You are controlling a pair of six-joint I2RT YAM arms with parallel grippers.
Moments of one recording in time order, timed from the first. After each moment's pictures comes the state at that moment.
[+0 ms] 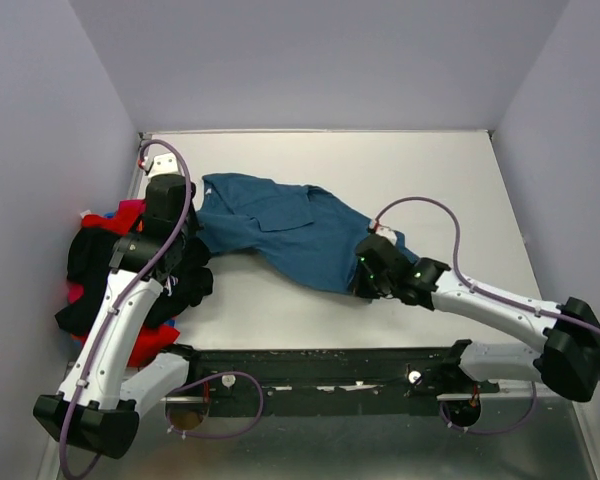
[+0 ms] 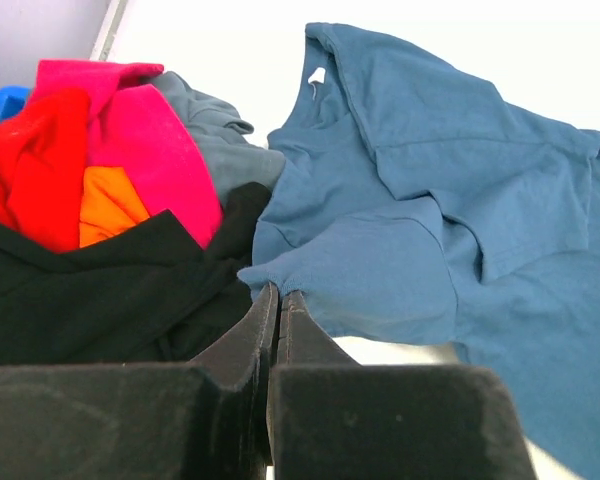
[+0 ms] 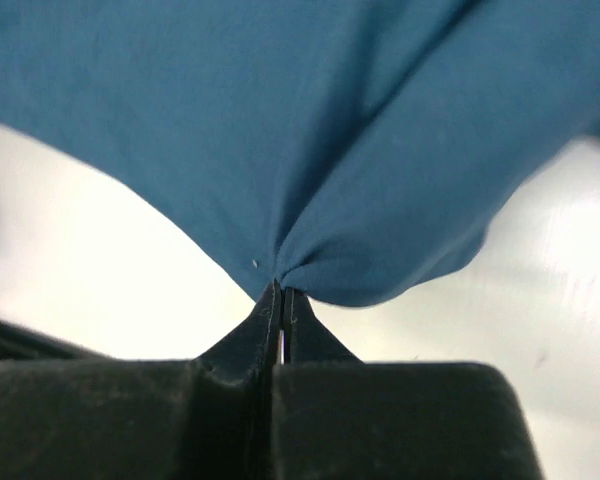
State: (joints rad) left arm -0.25 0.98 1.13 -0.73 -0.38 -0.33; right arm 0.81 1.17 0.72 -0.42 0.15 0.84
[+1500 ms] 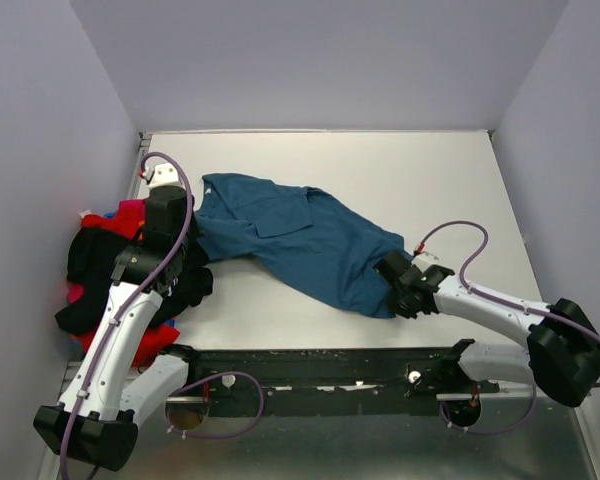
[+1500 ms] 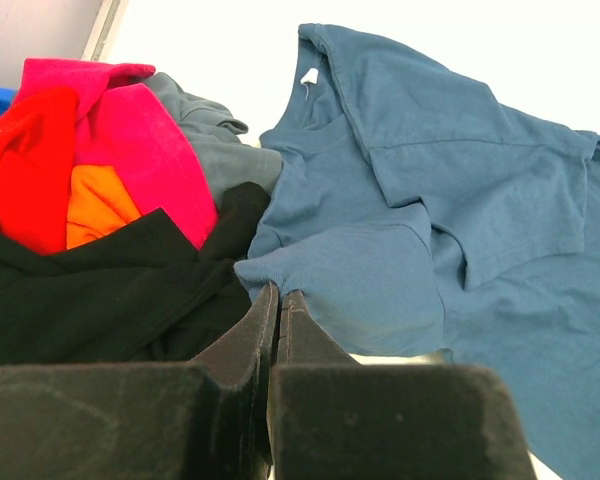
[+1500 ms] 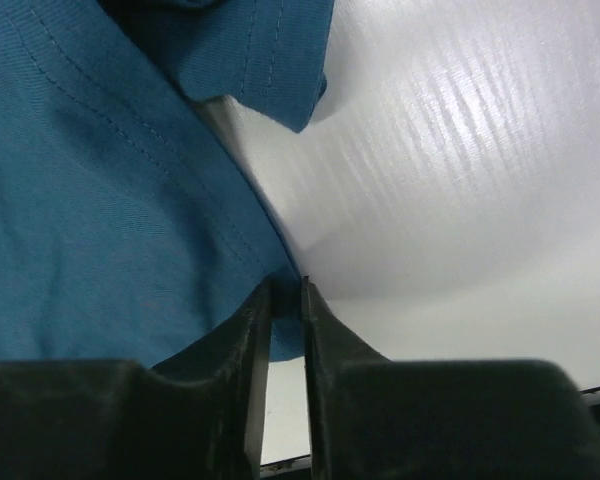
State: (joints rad) left arm -0.24 0.90 1.01 -0.63 -0.37 -0.30; right arm 0.72 1.22 0.58 -0.67 0.33 1.14
